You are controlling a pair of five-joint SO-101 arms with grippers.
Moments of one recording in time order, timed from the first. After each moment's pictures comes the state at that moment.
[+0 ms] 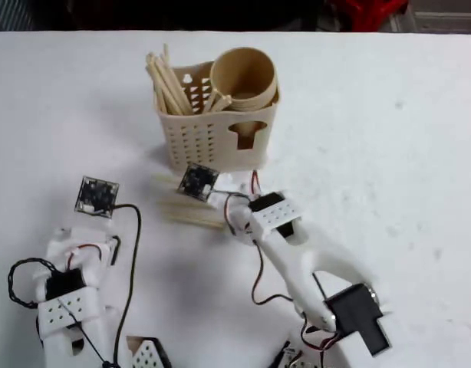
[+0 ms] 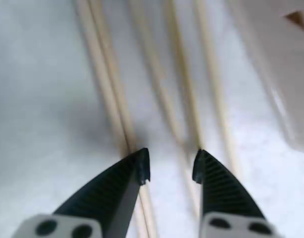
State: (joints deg) left arm -27.9 -66.0 90.7 40.0 -32.7; right arm -31.1 -5.3 47.8 37.7 43.6
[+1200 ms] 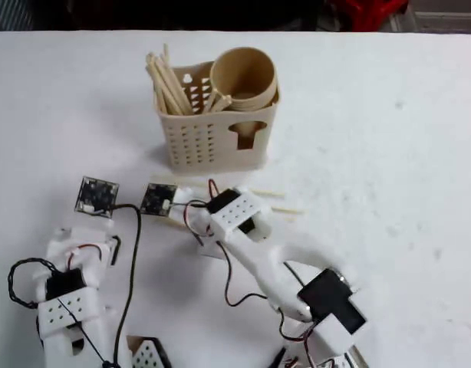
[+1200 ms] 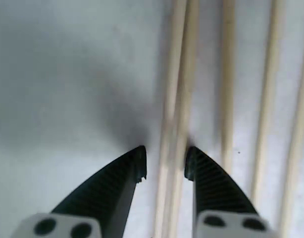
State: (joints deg) left arm -27.9 -66.0 90.8 40.0 -32.7; right arm -42.2 3.6 34.5 51.3 40.5
